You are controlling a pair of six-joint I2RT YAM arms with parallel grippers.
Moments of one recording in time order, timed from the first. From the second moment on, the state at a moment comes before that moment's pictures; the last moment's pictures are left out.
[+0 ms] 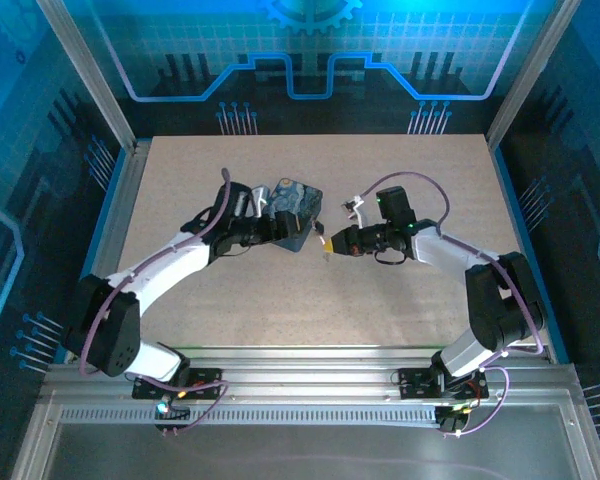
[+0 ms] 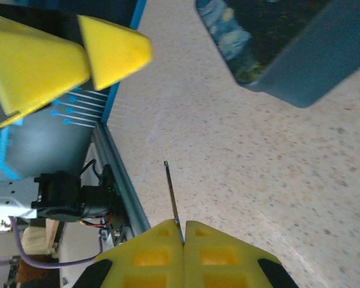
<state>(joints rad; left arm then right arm) -0.43 1.45 1.00 -0.29 0.29 -0.63 0.34 1.57 0.92 -0.22 -0.92 0.35</state>
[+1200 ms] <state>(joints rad) -0.30 1.93 1.33 -0.32 0.08 -0.68 0.31 1.58 0.90 -0.35 -0.80 0.30</state>
